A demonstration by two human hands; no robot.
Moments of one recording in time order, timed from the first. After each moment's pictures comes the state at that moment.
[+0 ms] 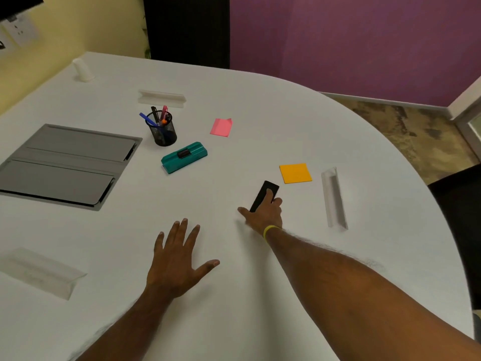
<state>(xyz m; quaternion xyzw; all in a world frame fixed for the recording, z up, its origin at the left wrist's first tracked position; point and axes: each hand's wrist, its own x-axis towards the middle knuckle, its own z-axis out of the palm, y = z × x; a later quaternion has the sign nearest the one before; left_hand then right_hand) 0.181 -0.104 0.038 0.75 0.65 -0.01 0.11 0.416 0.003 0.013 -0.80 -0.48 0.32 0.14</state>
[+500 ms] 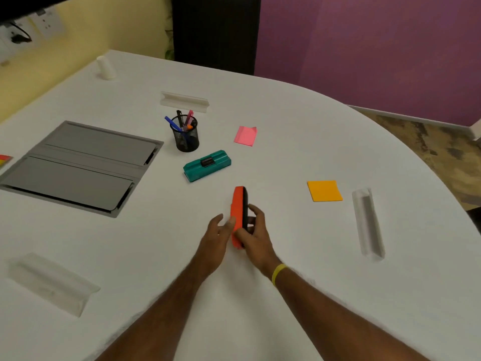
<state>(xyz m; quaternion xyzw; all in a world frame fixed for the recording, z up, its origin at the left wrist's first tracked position) 0.203 -0.018 0.037 0.42 0.63 0.31 0.58 0.329 -0.018 0.036 -0.57 -0.46 0.56 0.38</state>
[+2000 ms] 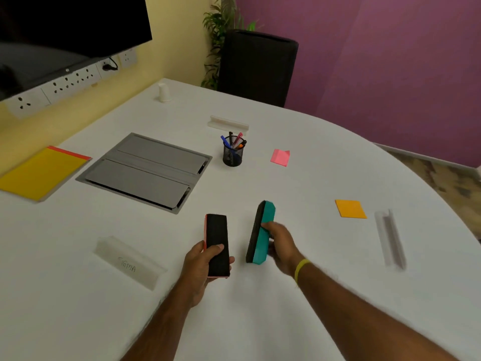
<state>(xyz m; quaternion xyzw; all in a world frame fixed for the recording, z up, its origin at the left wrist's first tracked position) 0.051 -0.119 0.088 0.19 0.56 0.47 0.66 0.248 -0.048 0.086 -0.59 -0.29 0.65 0.38</state>
